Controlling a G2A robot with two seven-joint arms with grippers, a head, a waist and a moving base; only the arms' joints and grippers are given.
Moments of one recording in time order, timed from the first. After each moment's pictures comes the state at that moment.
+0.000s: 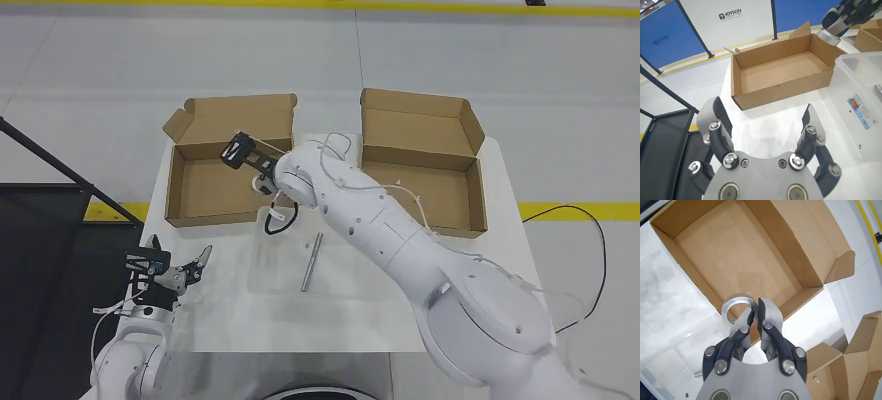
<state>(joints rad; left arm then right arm) 1.80 -1.16 -1.62 -1.86 1.36 0.06 0.10 -0.11 -1.83 0.33 -0.56 -0.78 -0.21 0.74</state>
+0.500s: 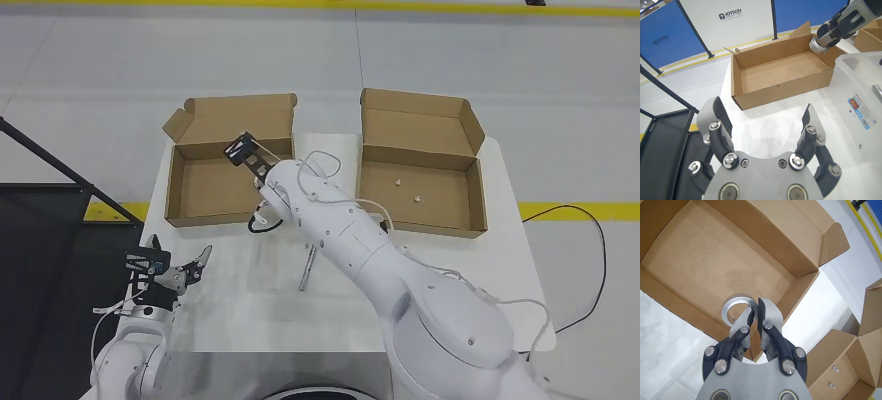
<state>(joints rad) 1.80 -1.16 -1.62 -1.86 1.36 0.06 0.10 -0.13 -1.99 0.32 -0.32 -0.80 0.00 0.64</state>
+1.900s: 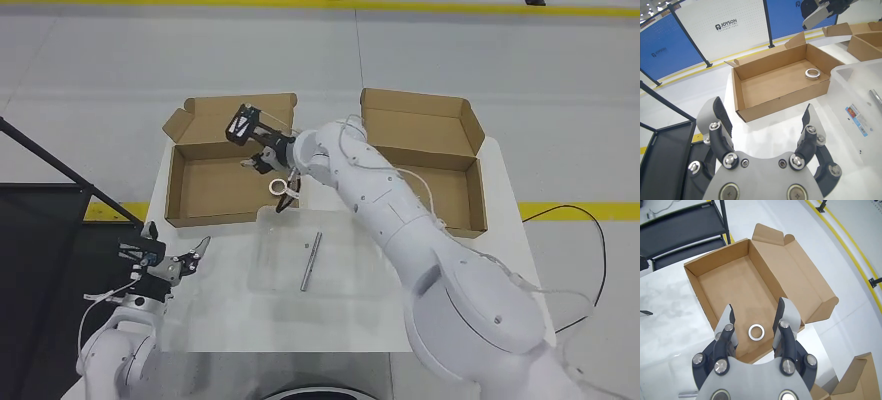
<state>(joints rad) 1.76 -1.15 -1.68 -1.88 1.37 -0.09 0.09 -0.02 -1.89 0.39 -0.19 -0.88 -0.65 0.16</state>
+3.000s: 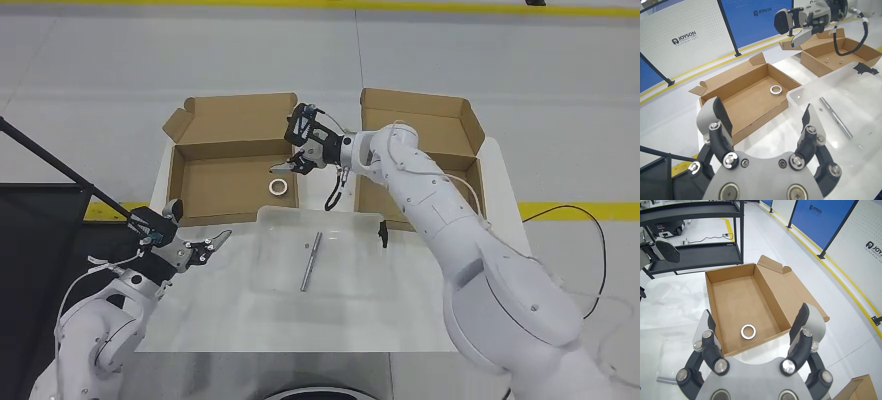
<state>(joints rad) 1.67 -1.13 -1.73 -1.98 1.27 -0.41 -0.10 -0.07 -1.71 0.38 -0.22 -1.09 -0.86 -0.35</state>
